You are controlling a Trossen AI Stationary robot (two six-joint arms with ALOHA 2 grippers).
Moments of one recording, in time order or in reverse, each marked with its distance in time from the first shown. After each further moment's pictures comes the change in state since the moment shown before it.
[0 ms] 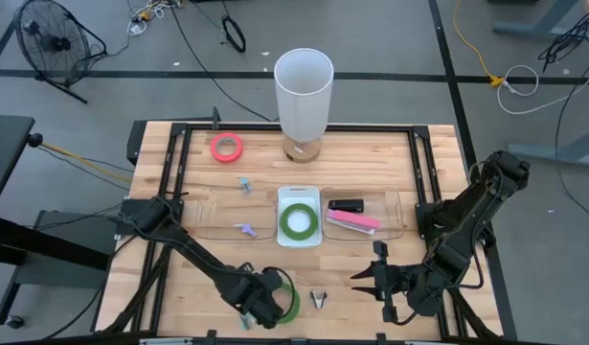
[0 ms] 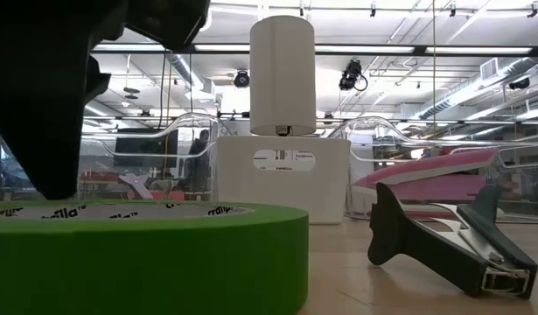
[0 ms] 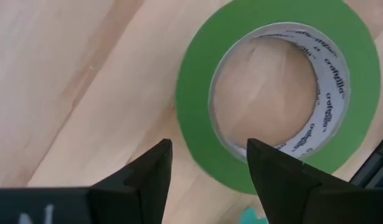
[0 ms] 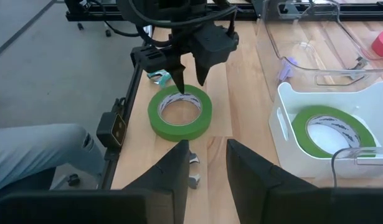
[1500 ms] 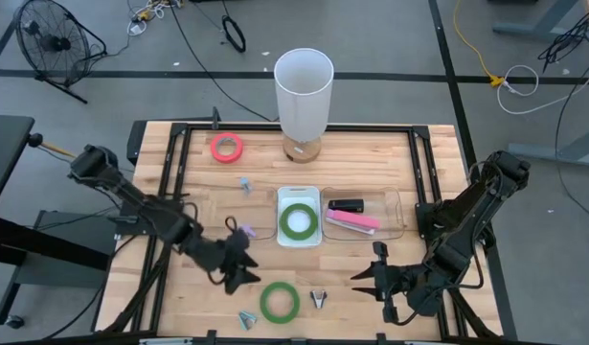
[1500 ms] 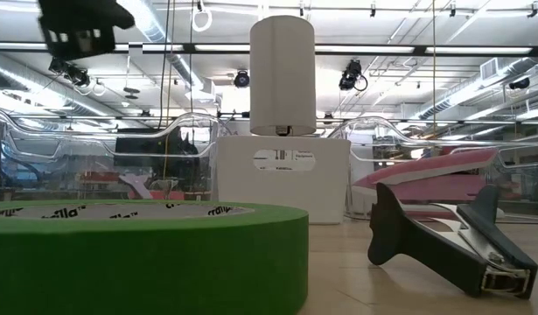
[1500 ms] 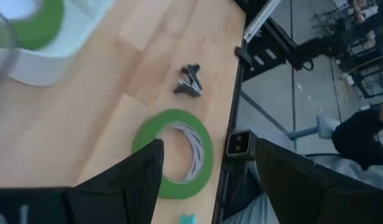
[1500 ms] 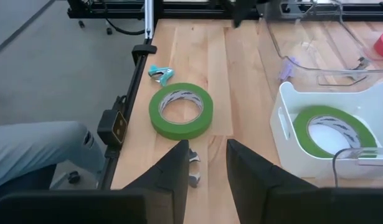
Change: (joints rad) left arm 0.040 -0.760 -0.730 0.748 -0.101 0.204; right arm 0.000 0.000 0.000 -0.002 -0.008 -0.008
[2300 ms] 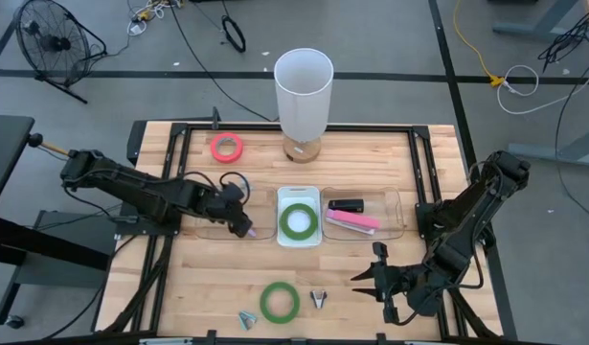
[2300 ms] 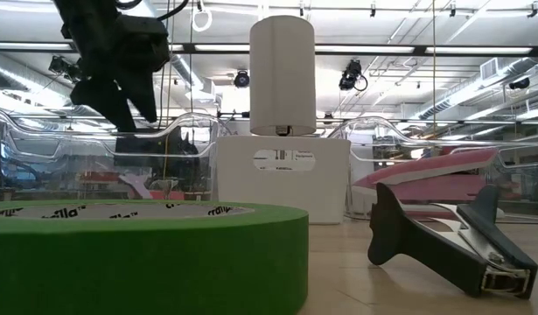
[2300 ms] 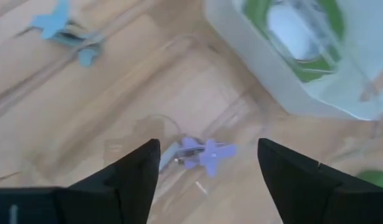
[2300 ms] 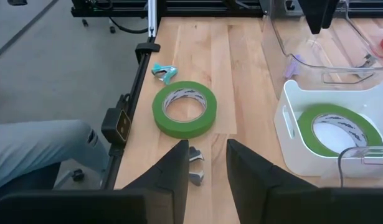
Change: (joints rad) left arm 0.404 -0.088 -0.001 -0.606 -0.009 0.016; right arm 0.000 0.000 0.000 0.001 -0.016 0.004
